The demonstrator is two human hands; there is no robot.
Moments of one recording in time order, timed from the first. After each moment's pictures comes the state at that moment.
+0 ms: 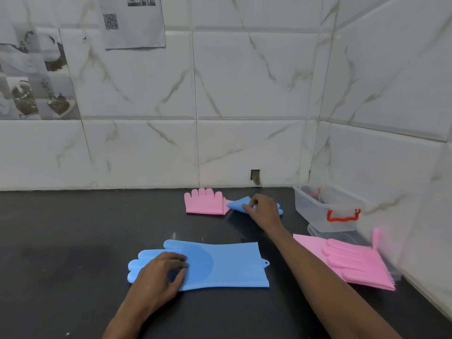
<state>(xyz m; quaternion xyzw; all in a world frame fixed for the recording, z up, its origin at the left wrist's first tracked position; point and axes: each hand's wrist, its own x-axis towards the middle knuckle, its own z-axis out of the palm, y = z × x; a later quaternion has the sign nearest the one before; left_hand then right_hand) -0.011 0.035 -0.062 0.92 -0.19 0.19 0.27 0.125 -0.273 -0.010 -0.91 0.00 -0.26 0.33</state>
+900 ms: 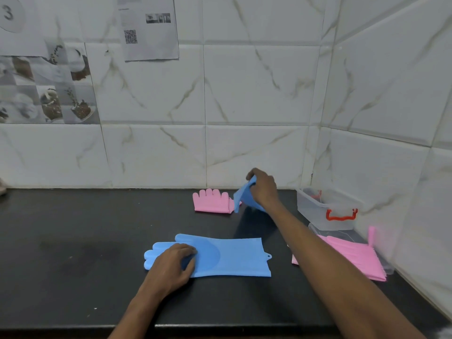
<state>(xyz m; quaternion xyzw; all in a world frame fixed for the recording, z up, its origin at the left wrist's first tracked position) -0.017 0.036 -0.061 0.92 -0.20 0.21 0.27 0.086 -0.241 0.077 -0.89 -0.02 -0.27 0.35</state>
